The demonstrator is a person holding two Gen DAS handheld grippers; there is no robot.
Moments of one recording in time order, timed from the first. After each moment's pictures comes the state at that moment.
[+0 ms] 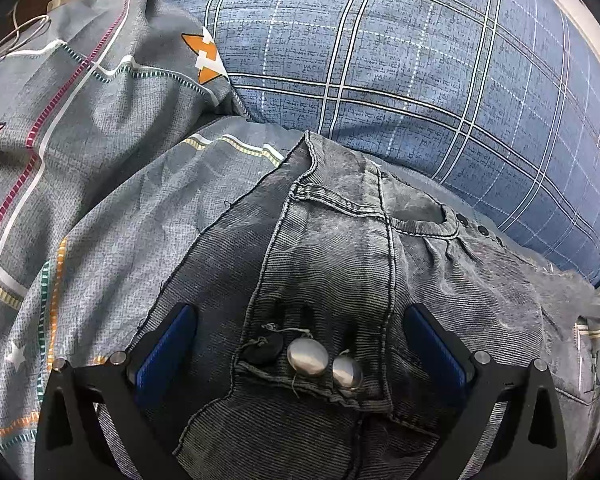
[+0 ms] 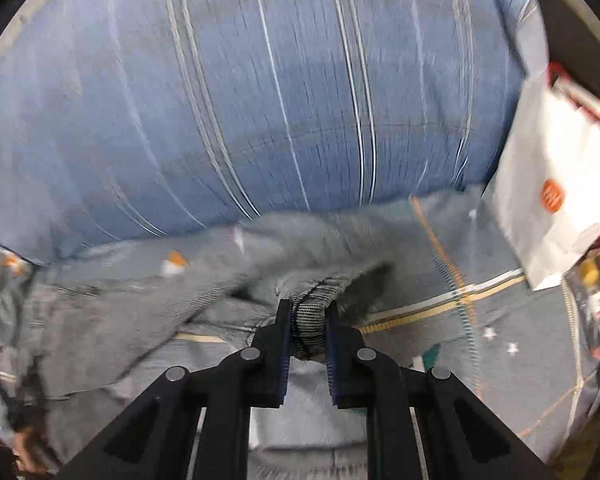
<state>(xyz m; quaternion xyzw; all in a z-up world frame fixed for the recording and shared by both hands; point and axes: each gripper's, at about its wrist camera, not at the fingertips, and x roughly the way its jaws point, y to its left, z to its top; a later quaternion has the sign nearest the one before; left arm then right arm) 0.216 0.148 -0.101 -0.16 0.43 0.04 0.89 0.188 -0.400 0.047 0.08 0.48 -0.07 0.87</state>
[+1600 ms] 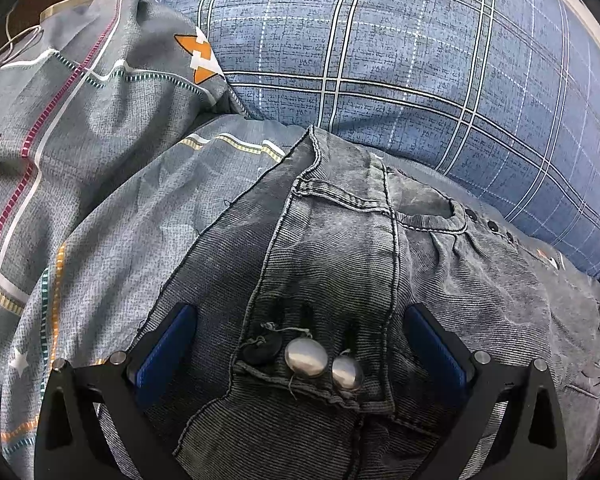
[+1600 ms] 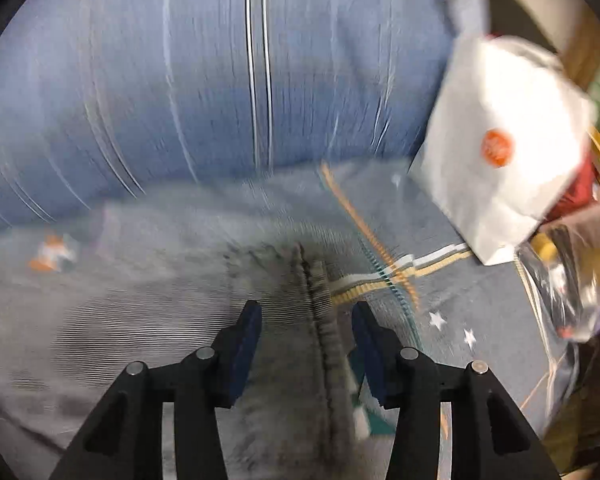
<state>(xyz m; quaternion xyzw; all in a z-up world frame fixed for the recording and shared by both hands) 0.221 0.144 -0.103 -0.14 0.44 0.05 0.88 0.186 -0.417 -0.030 0.03 0.45 -0.19 0.87</state>
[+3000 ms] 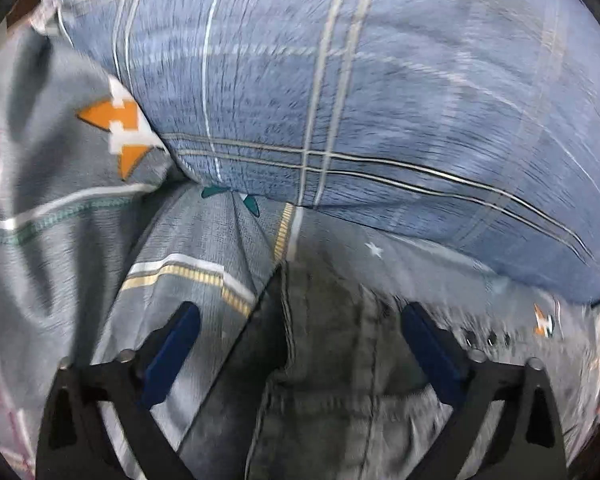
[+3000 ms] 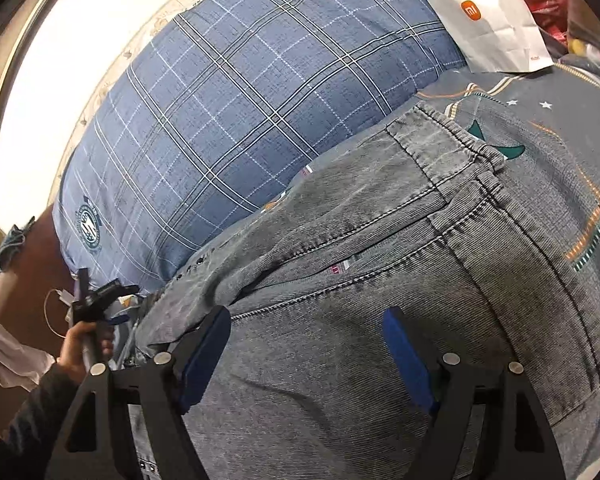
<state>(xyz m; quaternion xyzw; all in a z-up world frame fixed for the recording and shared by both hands) 0.354 0.174 -0.071 -0.15 0.51 0.02 0.85 0.021 -0.339 -0.074 0.32 0.32 0.01 0.89</state>
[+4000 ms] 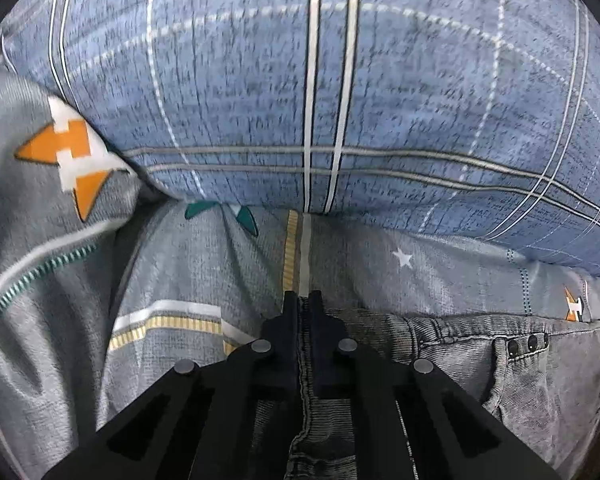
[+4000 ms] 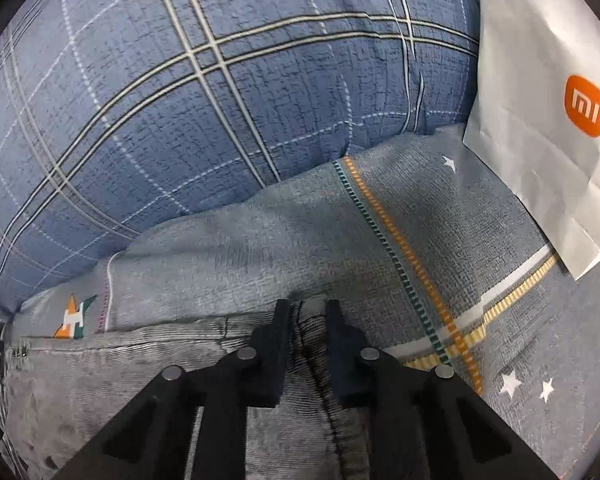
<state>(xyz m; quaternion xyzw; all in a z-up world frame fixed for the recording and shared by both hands) 0.392 0.160 -0.088 -0.08 0.53 0.01 0.85 0.253 -0.488 -0.067 0.15 0.49 -0.13 0.85</state>
